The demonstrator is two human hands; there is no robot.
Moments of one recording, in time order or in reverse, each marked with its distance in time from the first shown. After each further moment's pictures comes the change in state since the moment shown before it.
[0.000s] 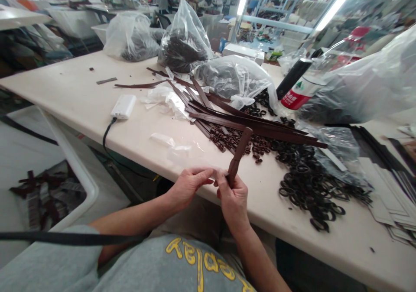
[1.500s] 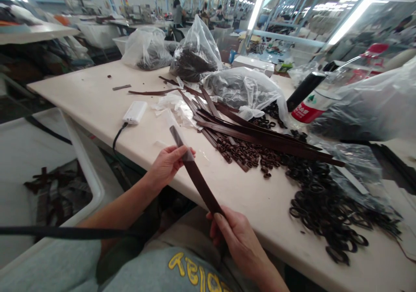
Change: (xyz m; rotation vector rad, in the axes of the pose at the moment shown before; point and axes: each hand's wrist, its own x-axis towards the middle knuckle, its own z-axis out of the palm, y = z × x) left_hand 0.023 0.061 -0.045 -0.067 0.258 0.172; right_hand -0.019 -0.014 -0.035 -0.319 -0.700 0.181
